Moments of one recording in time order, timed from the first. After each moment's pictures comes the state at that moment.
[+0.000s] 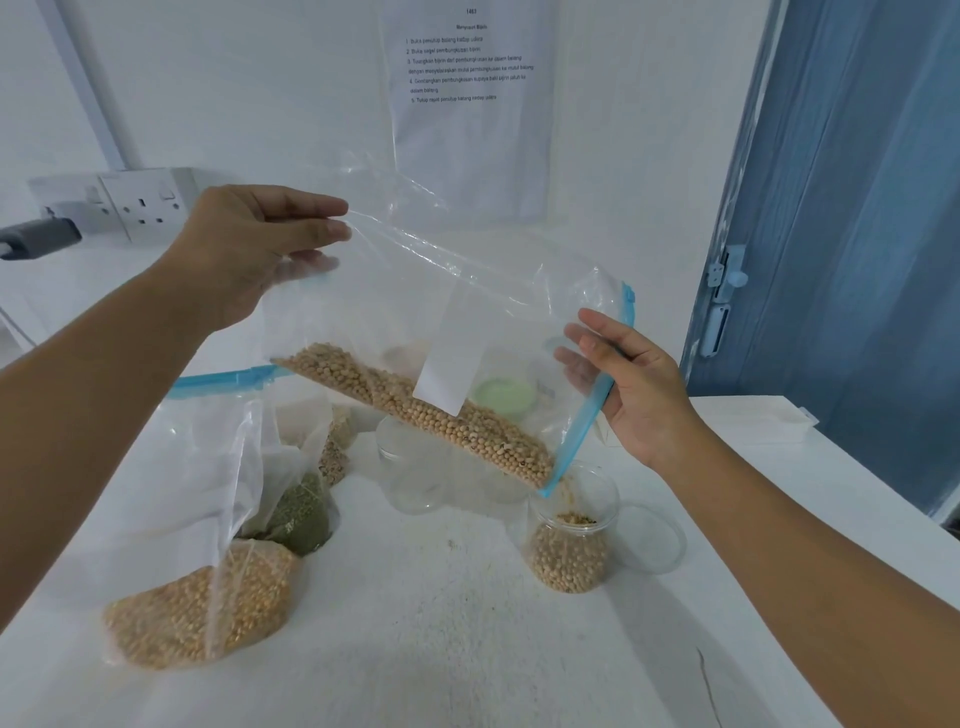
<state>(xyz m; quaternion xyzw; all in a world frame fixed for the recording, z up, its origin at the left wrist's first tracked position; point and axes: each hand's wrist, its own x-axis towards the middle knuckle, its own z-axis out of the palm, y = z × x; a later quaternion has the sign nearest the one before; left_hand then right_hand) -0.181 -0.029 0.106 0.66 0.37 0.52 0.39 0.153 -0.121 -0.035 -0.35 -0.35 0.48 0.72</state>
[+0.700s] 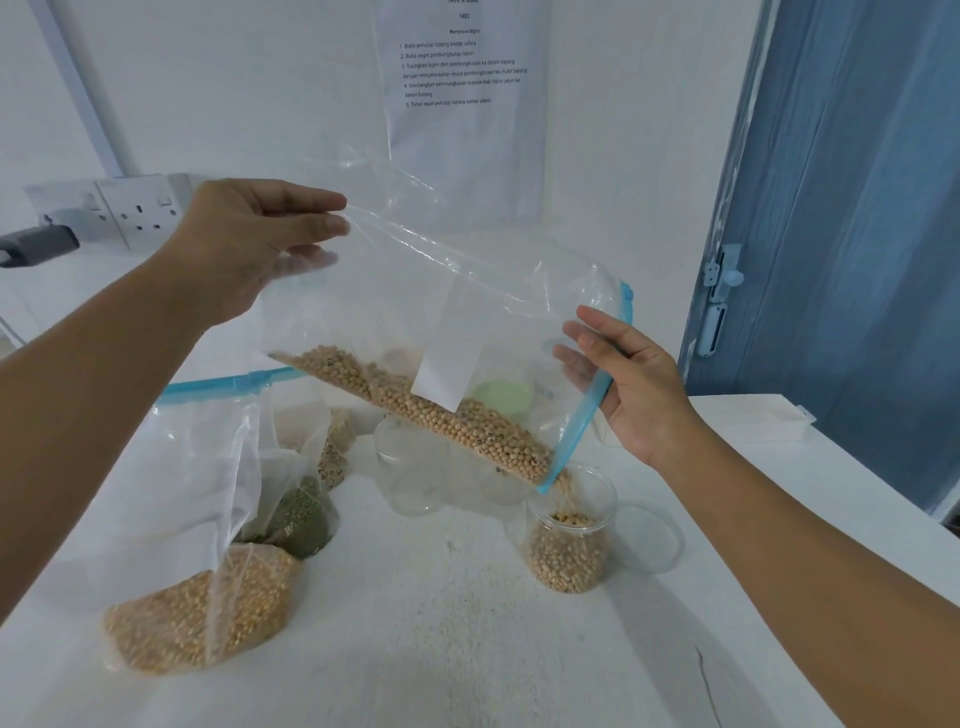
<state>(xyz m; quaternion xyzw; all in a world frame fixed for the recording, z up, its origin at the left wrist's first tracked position) -0.176 -0.030 0.115 0.66 0.36 0.52 0.39 0.154 -0.123 -0.031 -0.34 -0.35 0.48 0.72</state>
